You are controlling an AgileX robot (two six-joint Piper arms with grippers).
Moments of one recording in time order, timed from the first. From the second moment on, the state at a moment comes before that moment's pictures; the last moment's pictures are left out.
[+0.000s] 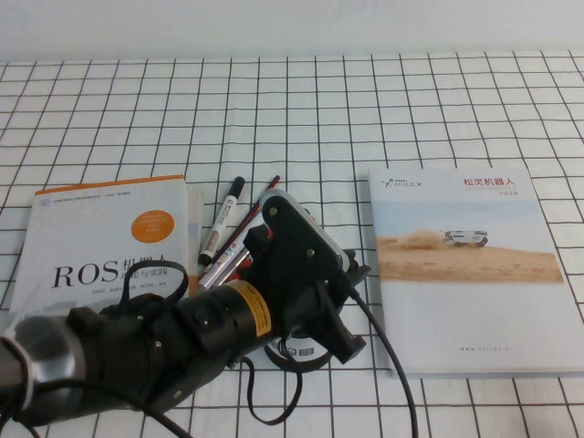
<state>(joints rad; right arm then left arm) 0.12 -0.02 0.03 0.24 0.38 0.03 -0.81 1.64 -0.71 0.25 -0.44 0.03</state>
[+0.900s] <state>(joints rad) 0.12 -0.02 0.03 0.24 0.38 0.03 -0.80 1.29 -0.88 0.07 -0.05 0.07</state>
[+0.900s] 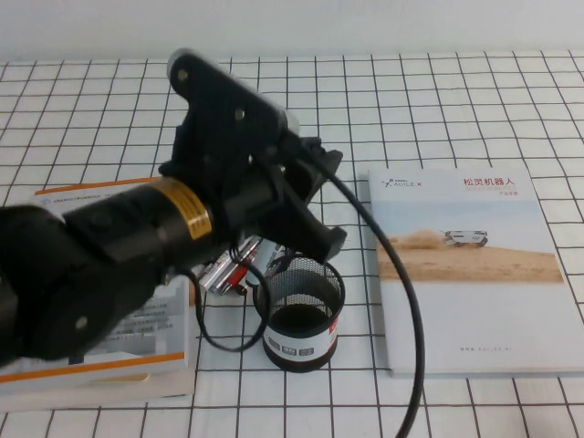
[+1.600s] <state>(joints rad) 0.12 -0.02 0.03 0.24 0.38 0.03 -0.61 1.84 -1.70 0.01 0.77 0.16</state>
